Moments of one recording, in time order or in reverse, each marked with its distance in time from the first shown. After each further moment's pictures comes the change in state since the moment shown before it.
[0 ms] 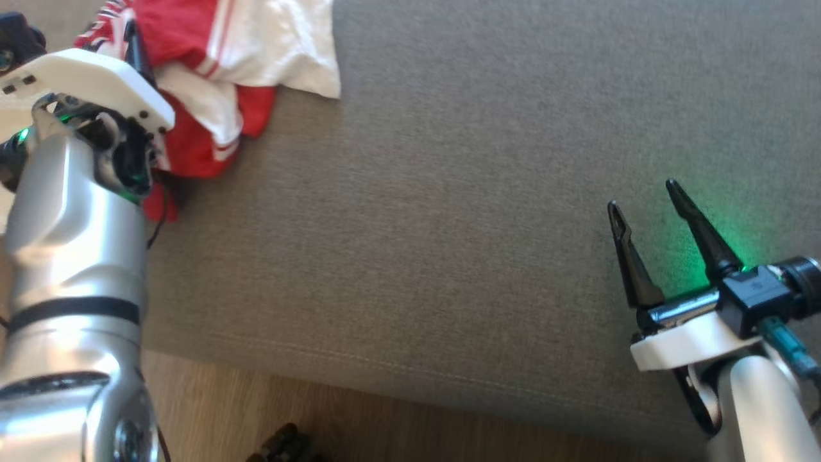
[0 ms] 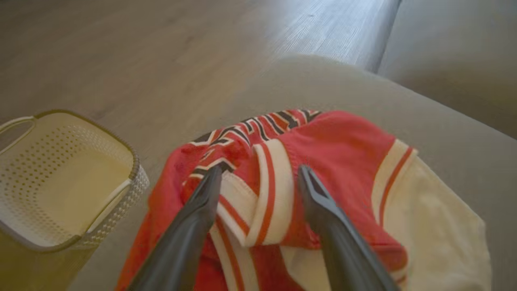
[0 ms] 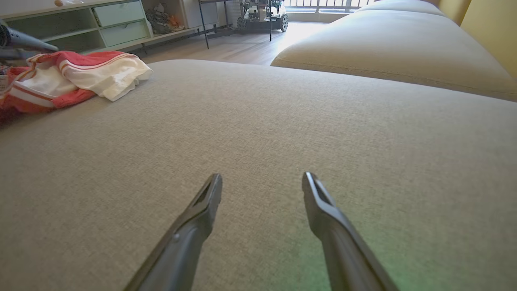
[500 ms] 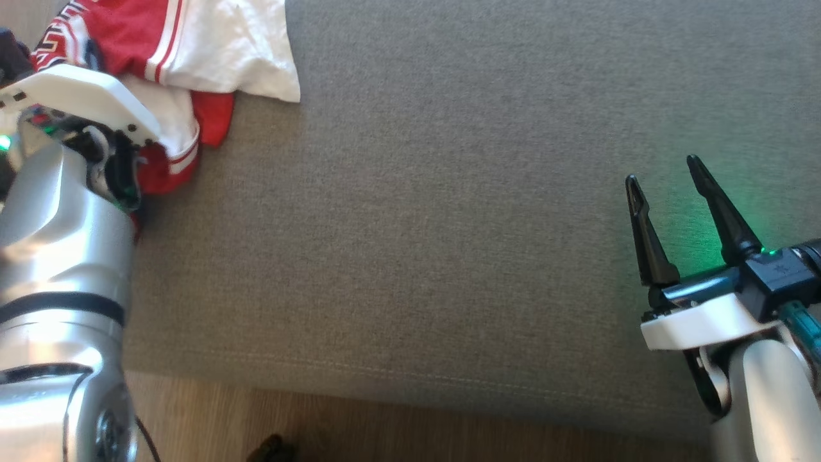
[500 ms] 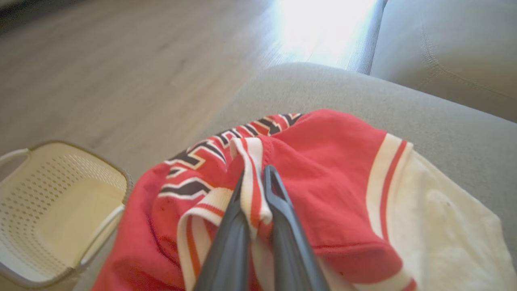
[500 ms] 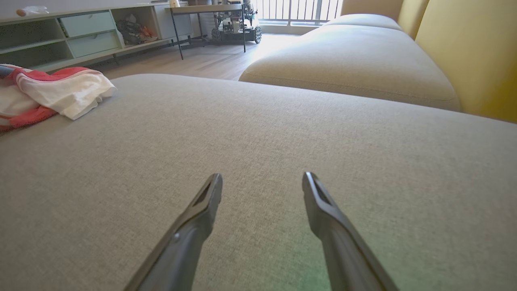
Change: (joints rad) left arm -0.056 0.045 -0.035 0.183 0.023 -0.017 -0.165; right arm -0.042 0.009 -0.035 -0.016 0.012 0.000 0.000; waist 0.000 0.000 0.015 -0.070
